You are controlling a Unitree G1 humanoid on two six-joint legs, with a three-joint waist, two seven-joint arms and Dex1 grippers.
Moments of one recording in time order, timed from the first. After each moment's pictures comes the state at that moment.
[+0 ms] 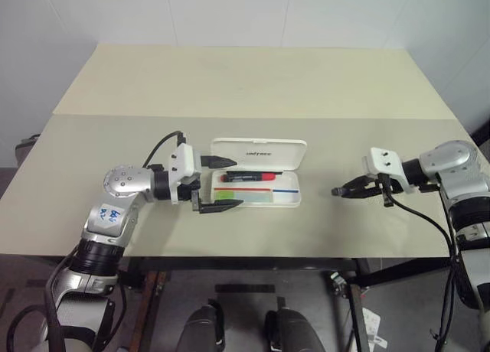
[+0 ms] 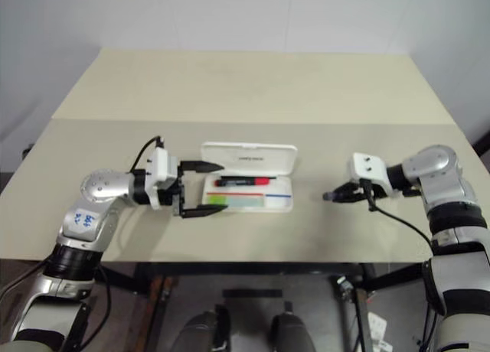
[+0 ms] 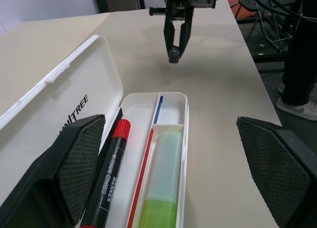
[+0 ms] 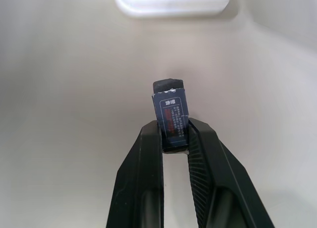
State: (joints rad) left arm -0.57 0.57 -0.08 0.05 -0.35 0.14 -1.11; right arm -0.92 -0.84 0.21 0.80 0.05 -0.21 1.54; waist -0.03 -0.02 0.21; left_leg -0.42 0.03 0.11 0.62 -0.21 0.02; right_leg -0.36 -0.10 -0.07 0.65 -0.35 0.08
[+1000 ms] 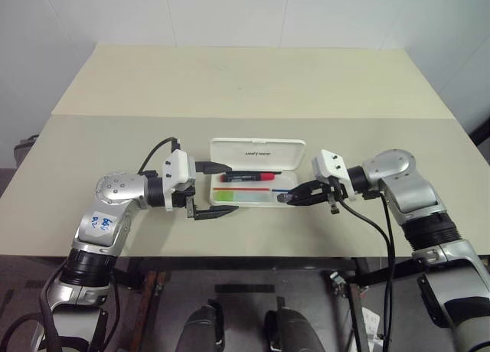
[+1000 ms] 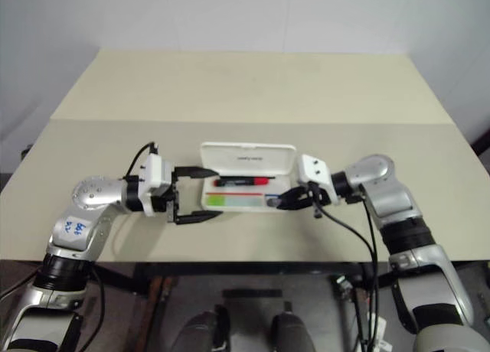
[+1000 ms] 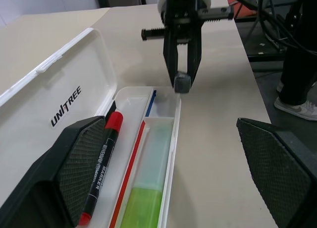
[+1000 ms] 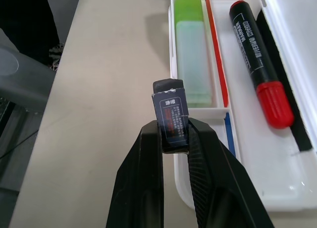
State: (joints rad) left arm -0.50 0.59 -0.04 -0.04 -0.35 0.19 -1.10; right arm -0.78 -0.63 0.24 0.37 0.16 0.13 1.47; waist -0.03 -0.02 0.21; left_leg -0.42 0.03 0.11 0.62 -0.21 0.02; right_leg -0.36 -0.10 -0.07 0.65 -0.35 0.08
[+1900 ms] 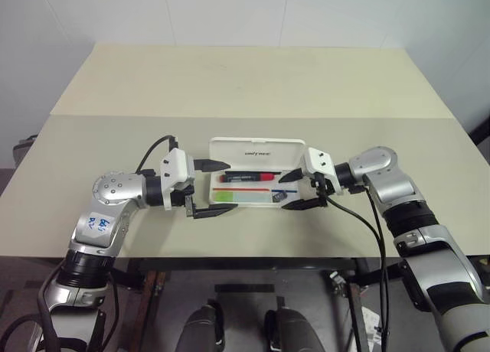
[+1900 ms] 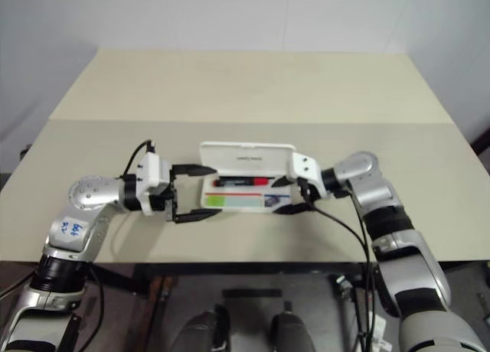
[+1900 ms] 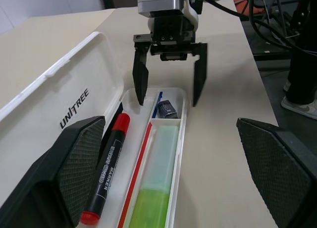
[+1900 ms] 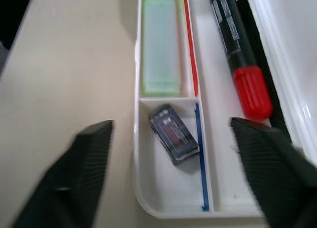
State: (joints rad) left arm -0.50 0.60 -0.04 -0.06 -0.36 0.19 -1.08; right arm -0.89 -0.55 0.25 0.62 0.08 0.00 1.46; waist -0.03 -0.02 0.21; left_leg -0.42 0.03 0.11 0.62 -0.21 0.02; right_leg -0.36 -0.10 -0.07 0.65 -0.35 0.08
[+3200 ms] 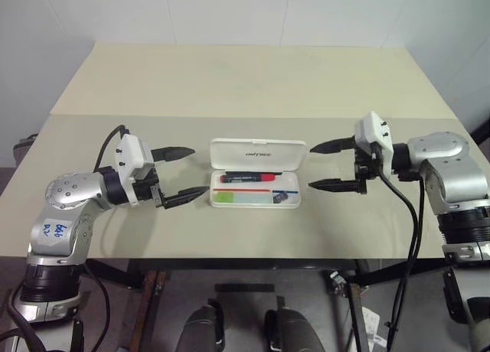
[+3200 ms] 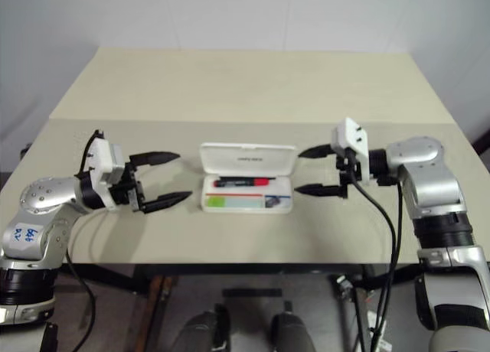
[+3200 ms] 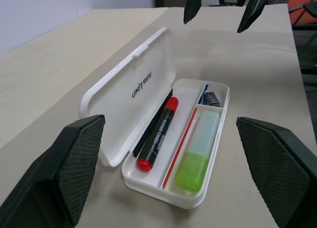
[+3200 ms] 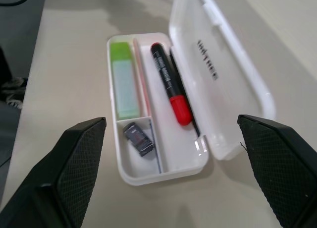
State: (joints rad) left arm -0.41 0.69 0.17 -0.11 -0.45 0.29 -1.02; right arm -0.78 -0.75 0.04 0.27 0.34 0.27 1.40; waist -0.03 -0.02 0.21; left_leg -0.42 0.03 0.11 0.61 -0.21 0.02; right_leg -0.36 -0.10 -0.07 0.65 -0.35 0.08
